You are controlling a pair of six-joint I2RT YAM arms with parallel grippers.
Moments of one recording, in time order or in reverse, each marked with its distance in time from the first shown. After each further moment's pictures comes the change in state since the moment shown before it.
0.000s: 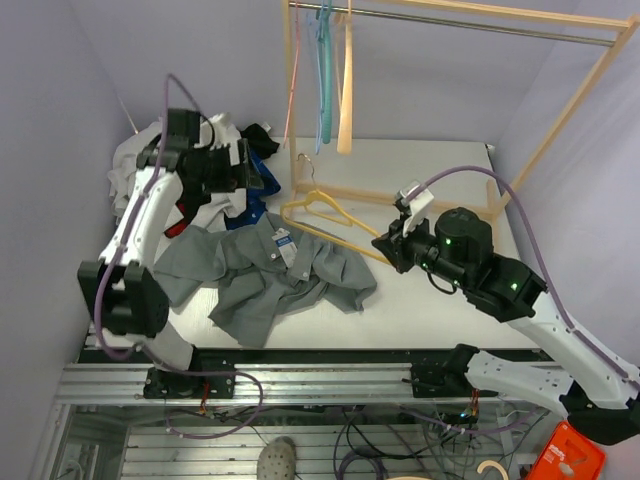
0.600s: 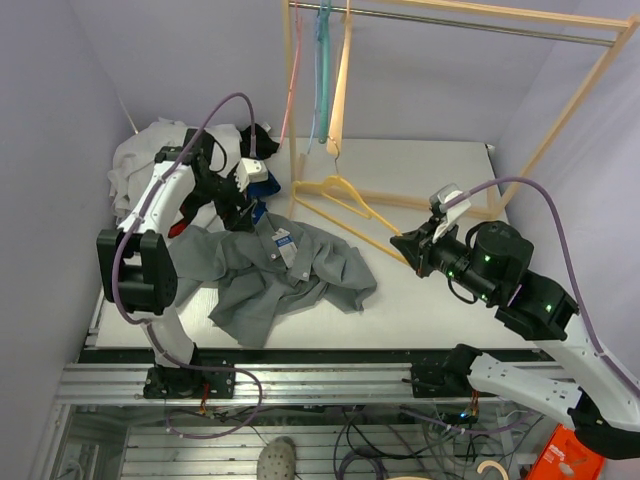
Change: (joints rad) left arm 0.002 0.209 0.082 -0.323 0.260 1.239; right arm 0.000 -0.146 0.001 -0.007 0.054 0.012
